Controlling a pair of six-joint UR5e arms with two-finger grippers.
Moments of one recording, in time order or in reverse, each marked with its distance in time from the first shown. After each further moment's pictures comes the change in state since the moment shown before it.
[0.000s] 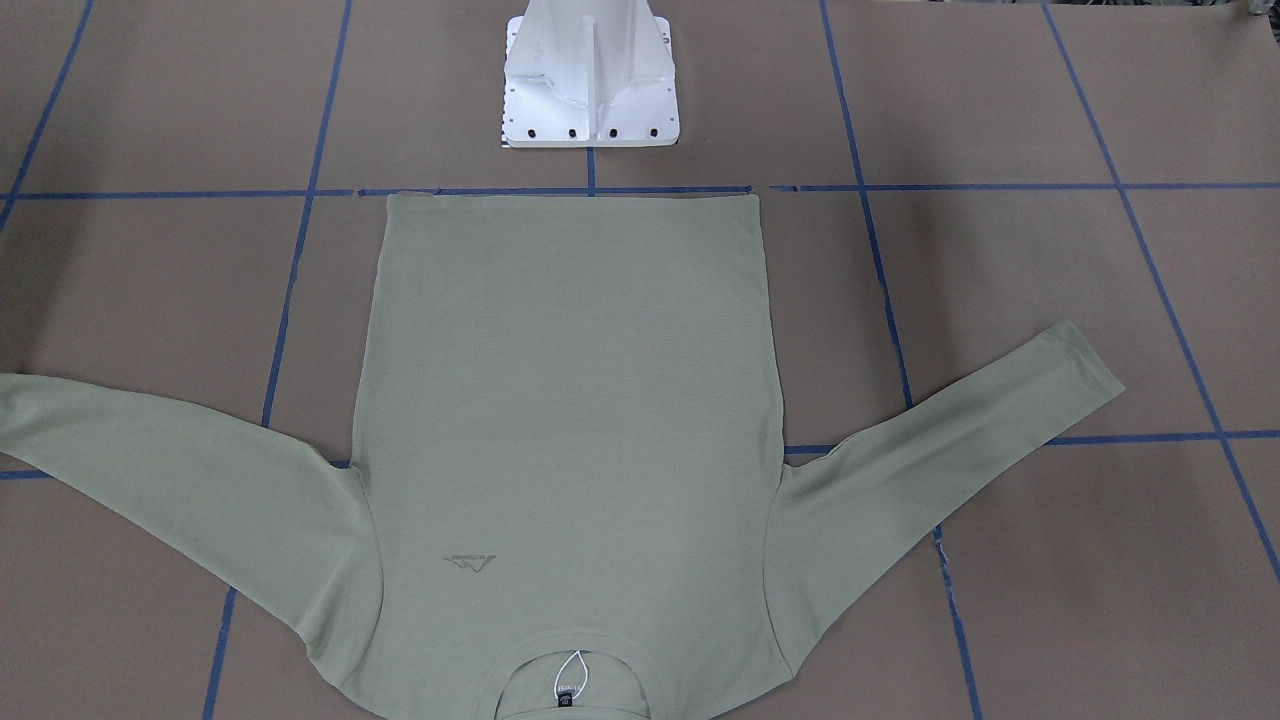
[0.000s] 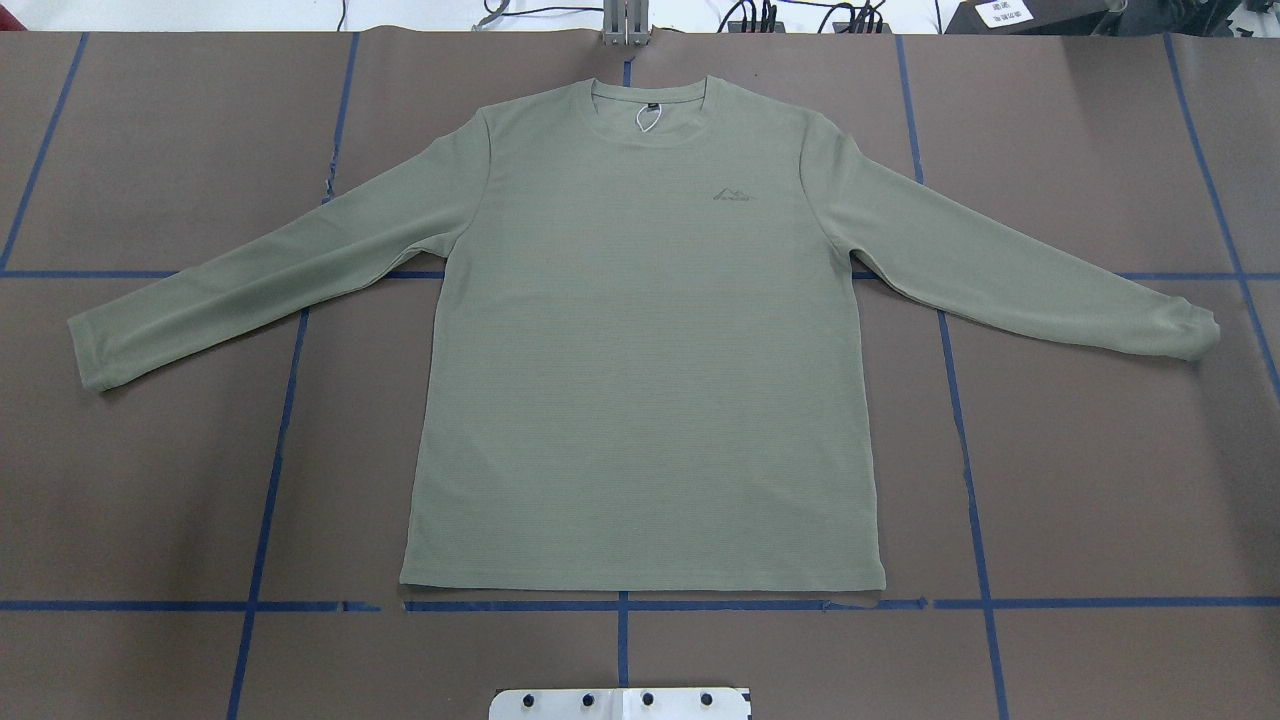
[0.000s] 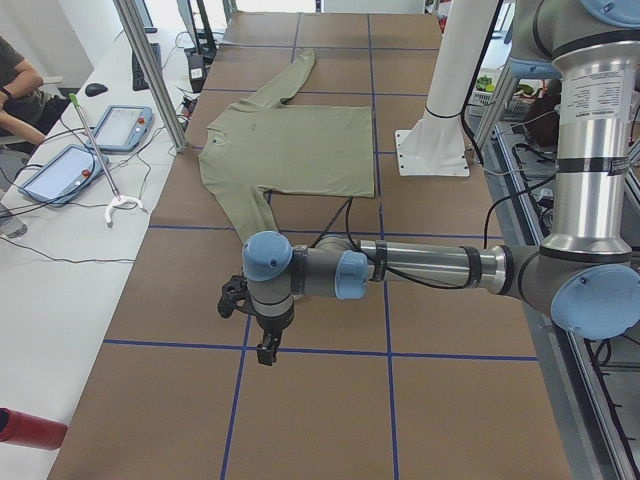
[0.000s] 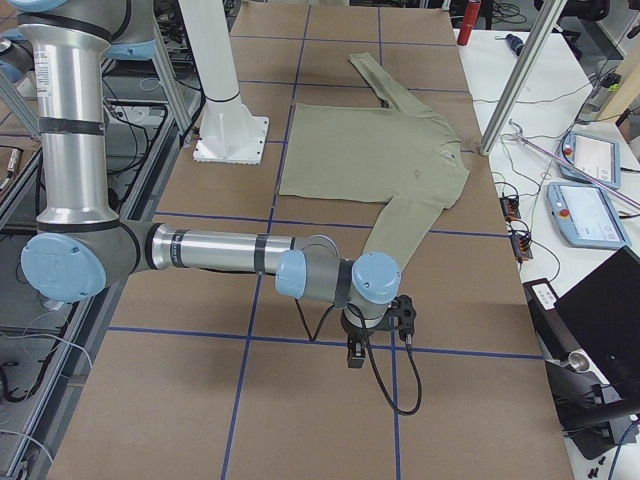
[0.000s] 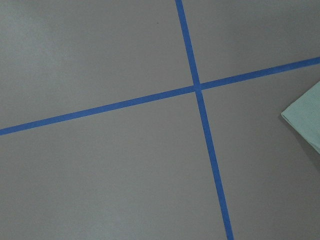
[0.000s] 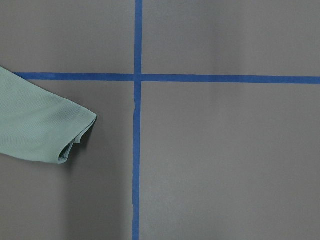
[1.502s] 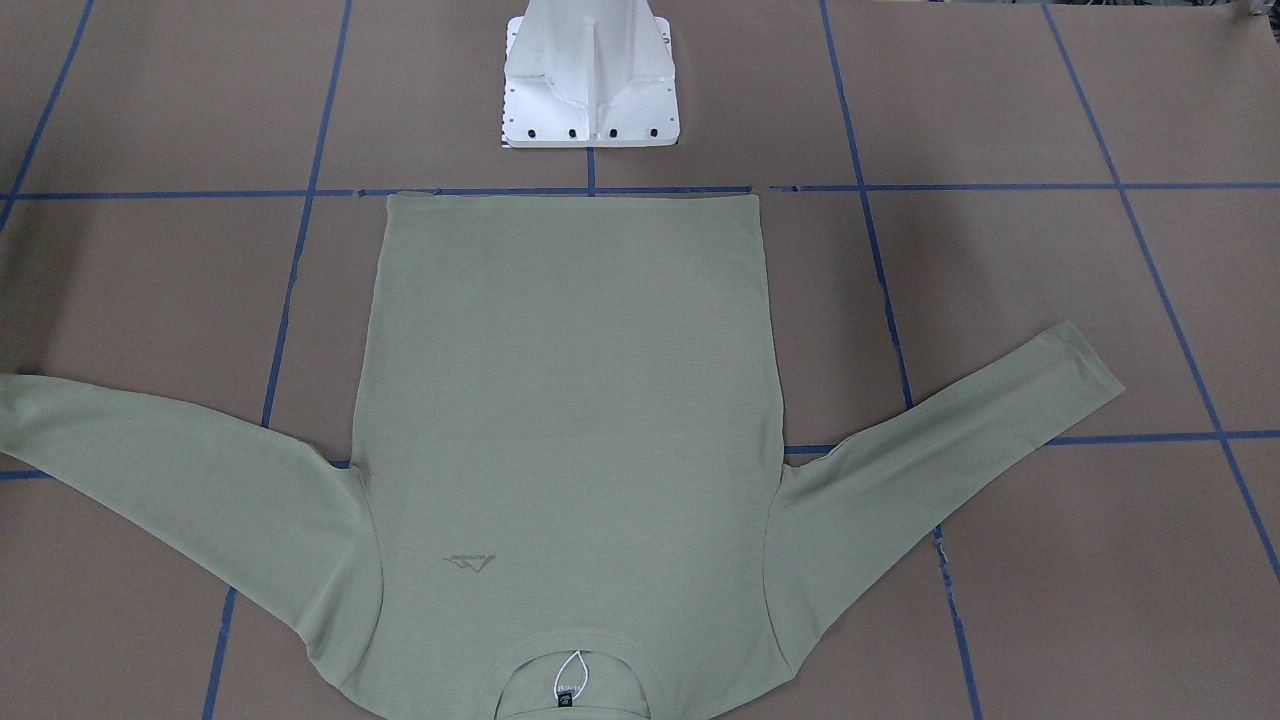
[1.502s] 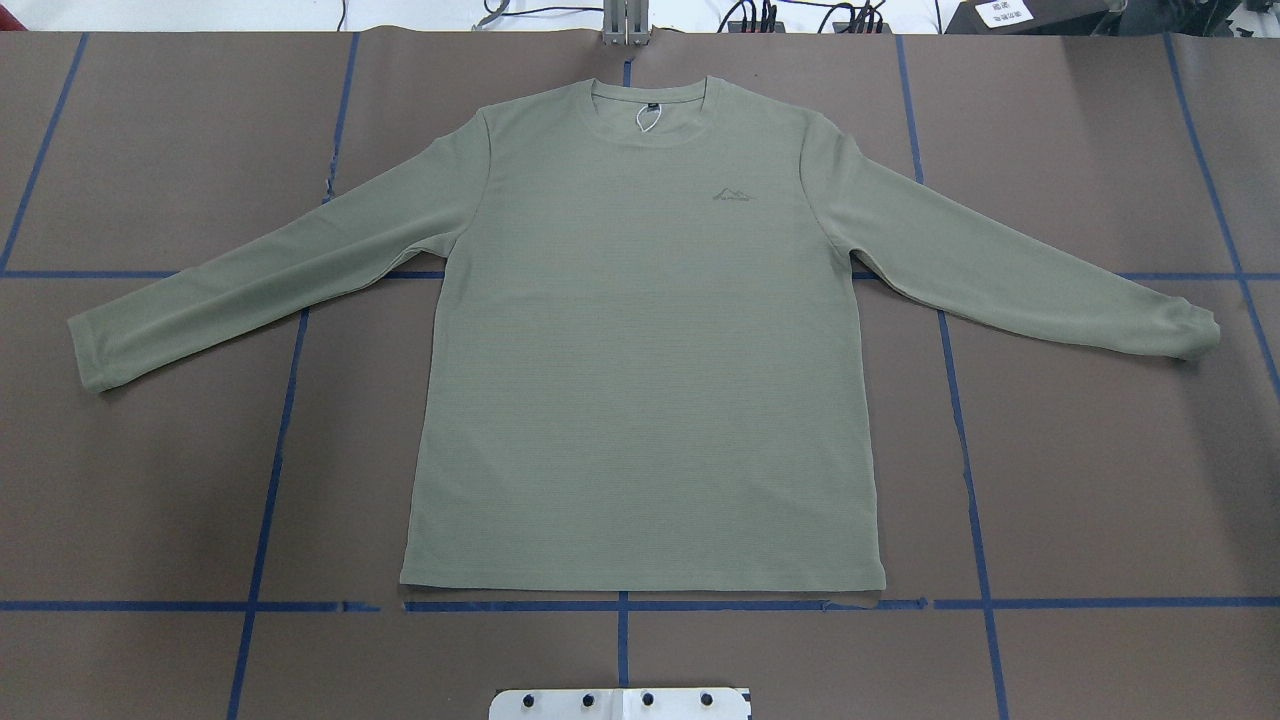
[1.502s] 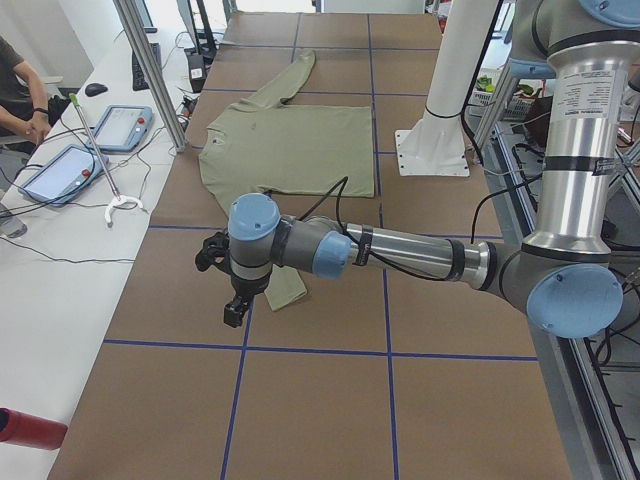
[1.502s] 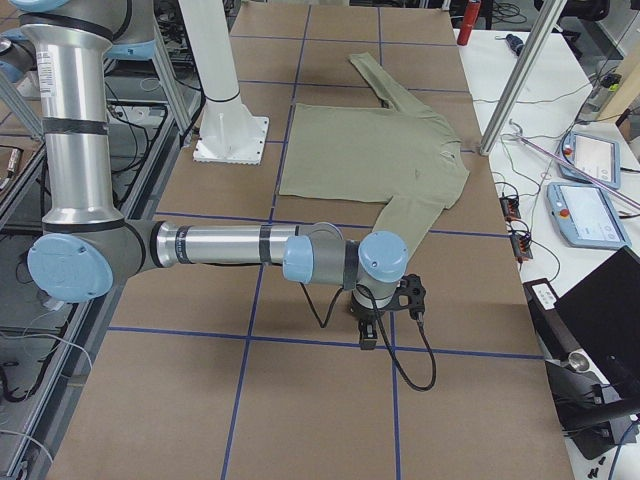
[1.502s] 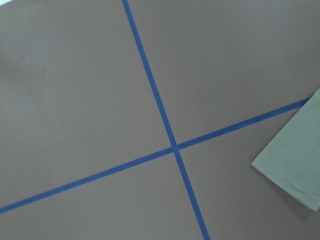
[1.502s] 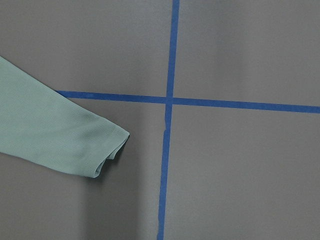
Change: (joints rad) left arm 0.020 -0.076 -0.012 -0.141 -0.031 0.002; right arm -0.013 0.017 0.033 0.021 0.054 0.009
